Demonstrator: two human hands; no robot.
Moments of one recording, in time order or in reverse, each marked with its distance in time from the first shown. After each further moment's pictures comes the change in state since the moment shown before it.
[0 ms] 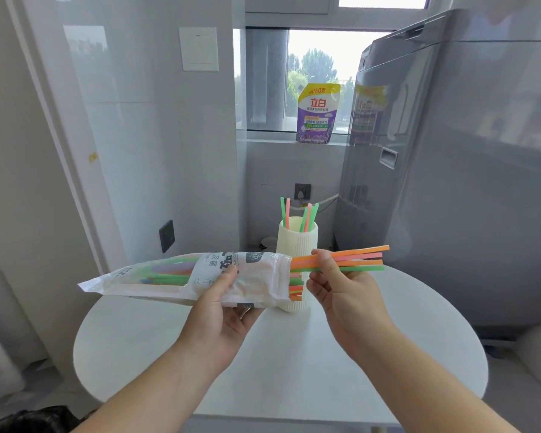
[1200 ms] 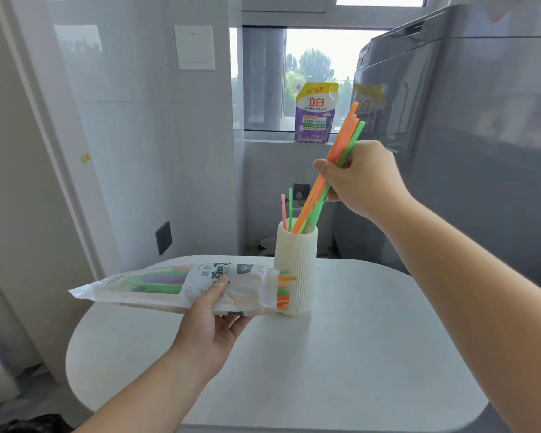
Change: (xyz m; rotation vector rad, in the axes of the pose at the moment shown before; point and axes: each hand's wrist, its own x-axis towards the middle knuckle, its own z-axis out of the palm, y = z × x) left_hand 0.027 -0.006 -0.022 0.004 0.063 0.014; right_hand 0.071 -0.123 0.047 -1.146 0.080 -0.588
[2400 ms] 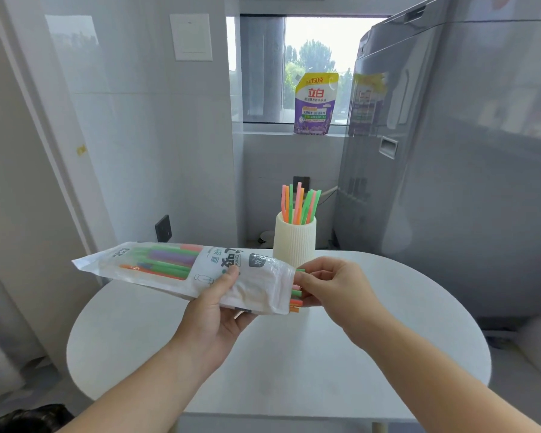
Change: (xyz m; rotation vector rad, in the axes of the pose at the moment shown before) left_hand -0.014 -0.002 0.008 0.127 -0.128 0.011; right_hand -0.119 0.069 0.065 0.602 -0.371 0.416
